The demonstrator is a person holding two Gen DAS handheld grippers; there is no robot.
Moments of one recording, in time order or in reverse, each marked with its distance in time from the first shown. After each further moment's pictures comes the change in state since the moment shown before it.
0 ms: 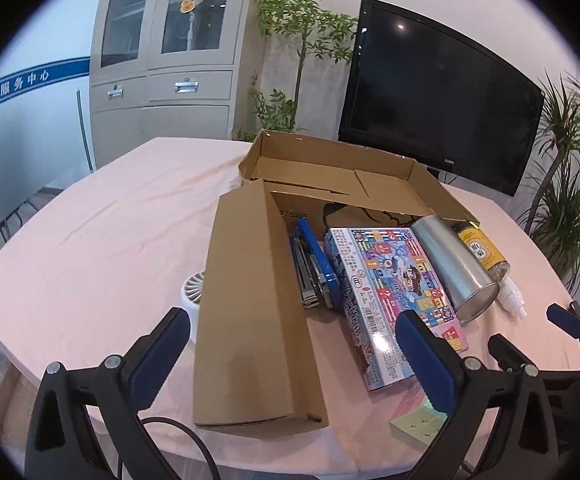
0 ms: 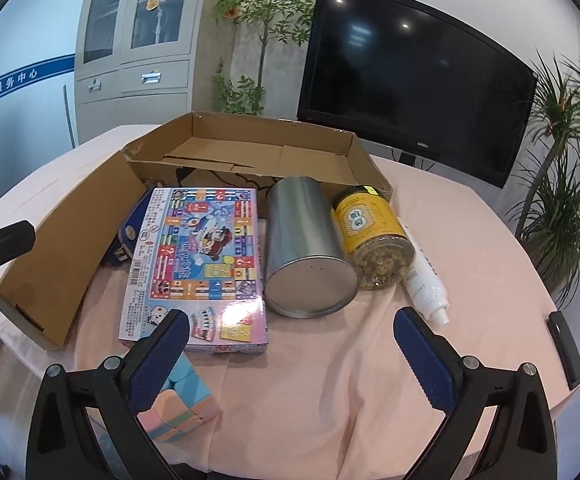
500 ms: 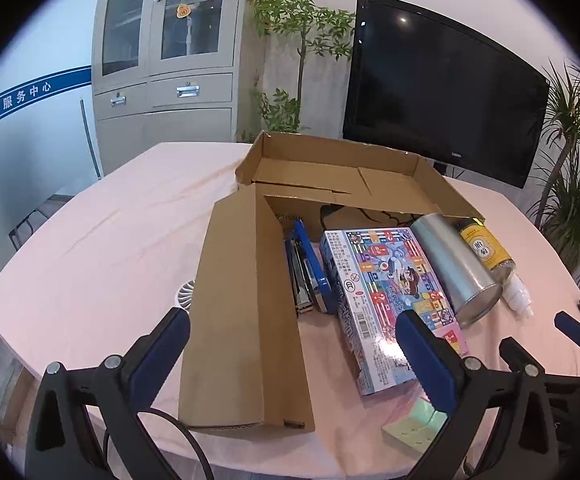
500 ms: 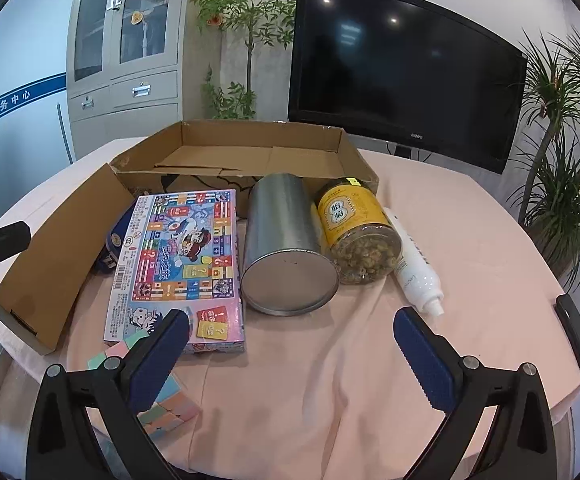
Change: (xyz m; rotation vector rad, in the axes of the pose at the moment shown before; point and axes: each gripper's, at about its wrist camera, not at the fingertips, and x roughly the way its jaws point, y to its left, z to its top) left arm 0.003 -0.025 0.006 0.041 0.010 0.054; right arm 0.009 -0.031 -0.008 0.078 -0.008 0.018
